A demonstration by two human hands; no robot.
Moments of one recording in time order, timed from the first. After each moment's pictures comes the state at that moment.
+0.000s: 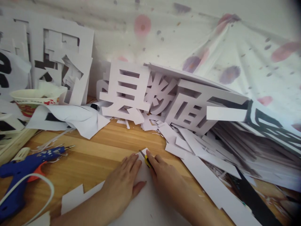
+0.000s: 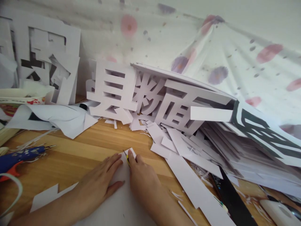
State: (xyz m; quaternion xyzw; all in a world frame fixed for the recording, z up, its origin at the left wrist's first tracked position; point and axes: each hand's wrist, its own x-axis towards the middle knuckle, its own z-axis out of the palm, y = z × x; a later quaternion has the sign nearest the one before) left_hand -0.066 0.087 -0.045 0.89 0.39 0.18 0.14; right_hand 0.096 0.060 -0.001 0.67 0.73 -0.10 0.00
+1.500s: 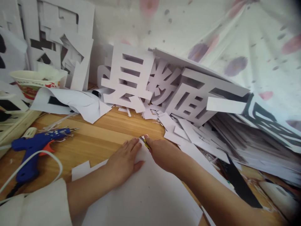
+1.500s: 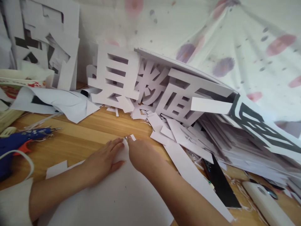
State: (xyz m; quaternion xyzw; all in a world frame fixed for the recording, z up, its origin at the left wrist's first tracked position) left_hand -0.064 0.087 -0.033 0.89 0.41 0.09 0.16; right_hand 0.089 0.069 0.034 0.61 0.78 -0.03 0.15
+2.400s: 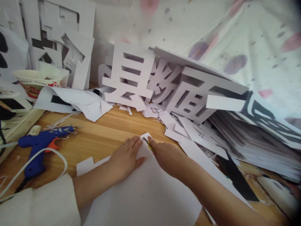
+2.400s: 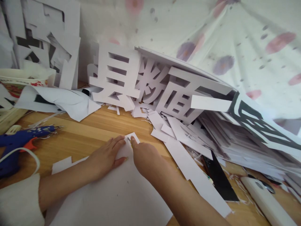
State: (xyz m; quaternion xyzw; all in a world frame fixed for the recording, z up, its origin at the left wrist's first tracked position) left_hand -0.063 0.085 -0.029 0.89 0.42 0.07 0.17; right_hand 0.088 0.050 0.033 0.63 0.75 -0.05 0.18
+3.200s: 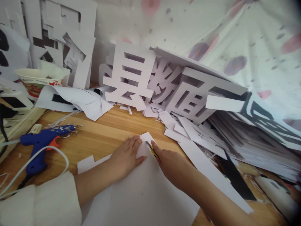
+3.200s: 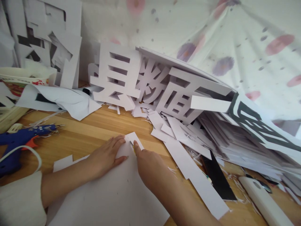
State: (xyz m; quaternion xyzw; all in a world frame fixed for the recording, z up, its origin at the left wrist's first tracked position) left_hand -0.063 0.086 -0.034 0.89 0.41 0.11 0.16; right_hand 0.102 0.026 0.015 0.64 0.76 -0.03 0.16
